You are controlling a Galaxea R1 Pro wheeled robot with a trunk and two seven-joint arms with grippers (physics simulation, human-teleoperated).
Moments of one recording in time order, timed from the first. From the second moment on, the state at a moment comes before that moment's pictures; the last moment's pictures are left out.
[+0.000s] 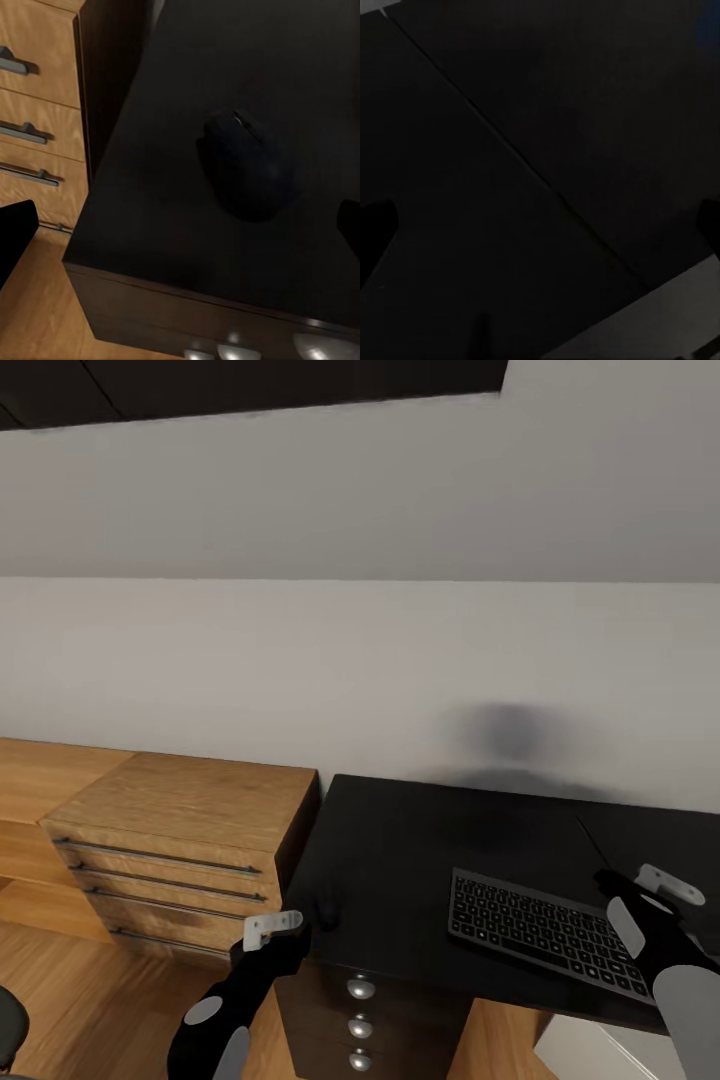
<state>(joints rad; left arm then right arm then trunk) -0.07 -0.08 -0.22 -1.53 0.25 0.45 0.23 -0.73 -0.30 -0.34 -0.48 -0.24 0.06 -0.30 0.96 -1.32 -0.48</state>
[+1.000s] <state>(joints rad) -0.07 -0.07 -0.22 -1.53 0.25 0.45 0.23 -0.73 -0.29 -0.34 -0.50 -0.24 0.05 -0.30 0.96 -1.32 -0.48</state>
